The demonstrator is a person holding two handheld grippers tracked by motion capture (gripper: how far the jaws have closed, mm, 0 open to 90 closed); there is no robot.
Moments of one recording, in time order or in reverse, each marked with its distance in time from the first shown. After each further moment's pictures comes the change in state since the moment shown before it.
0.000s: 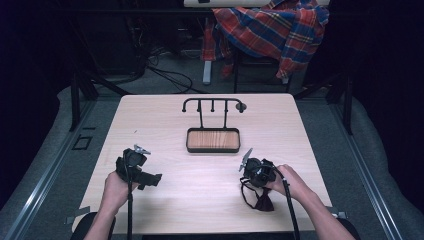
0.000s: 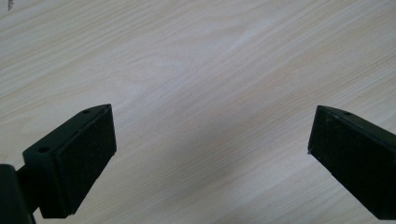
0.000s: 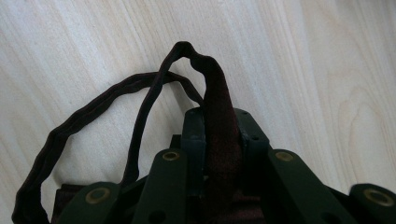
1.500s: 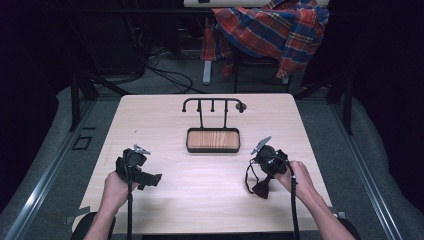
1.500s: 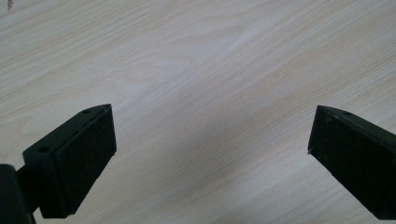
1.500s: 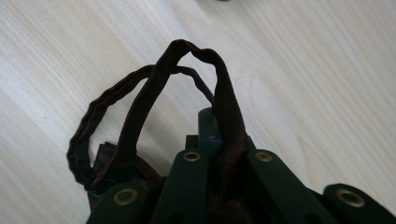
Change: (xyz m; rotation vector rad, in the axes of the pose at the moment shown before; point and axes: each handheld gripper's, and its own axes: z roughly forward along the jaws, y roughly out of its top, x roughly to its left) left arm 0.000 0.000 0.000 0.001 0.001 0.000; right arm -0.021 -0.017 -0.037 -0.112 -0.176 0.270
